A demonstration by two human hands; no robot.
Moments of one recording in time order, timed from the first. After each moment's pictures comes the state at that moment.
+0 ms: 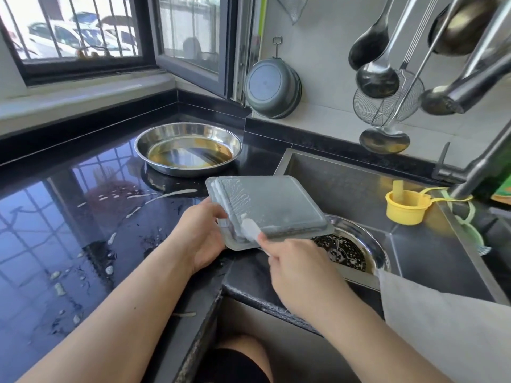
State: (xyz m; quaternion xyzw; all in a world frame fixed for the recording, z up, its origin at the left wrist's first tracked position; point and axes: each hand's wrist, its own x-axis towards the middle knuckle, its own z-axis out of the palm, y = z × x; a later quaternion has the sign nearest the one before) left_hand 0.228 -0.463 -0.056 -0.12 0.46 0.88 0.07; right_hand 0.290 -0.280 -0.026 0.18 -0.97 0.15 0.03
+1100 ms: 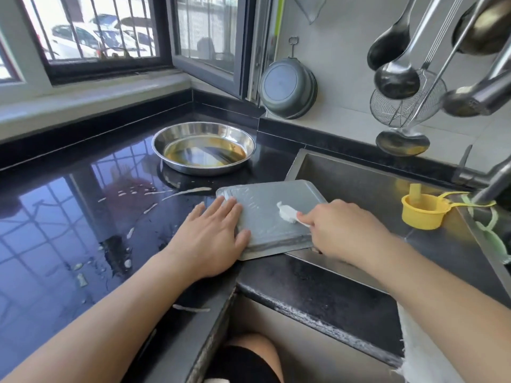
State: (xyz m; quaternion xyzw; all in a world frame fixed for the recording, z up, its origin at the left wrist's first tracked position) left_hand 0.252 -0.483 -0.057 0.08 0.99 0.07 -0.01; right_hand 0.228 -0.258 0.013 0.16 -0.98 -0.04 -0.05
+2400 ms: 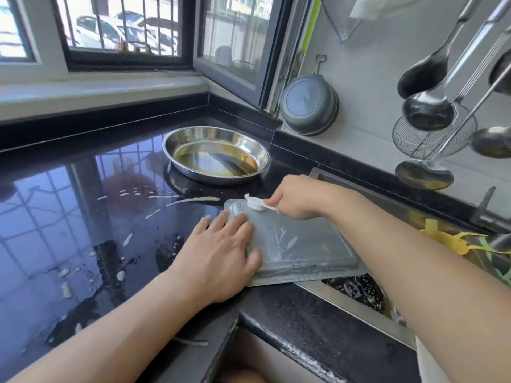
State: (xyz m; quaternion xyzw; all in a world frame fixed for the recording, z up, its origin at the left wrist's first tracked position) left_hand 0.241 -0.482 -0.078 0.06 0.99 0.08 -0.11; right_hand 0.125 -0.346 0.035 0.21 -0.97 -0.02 -0.14
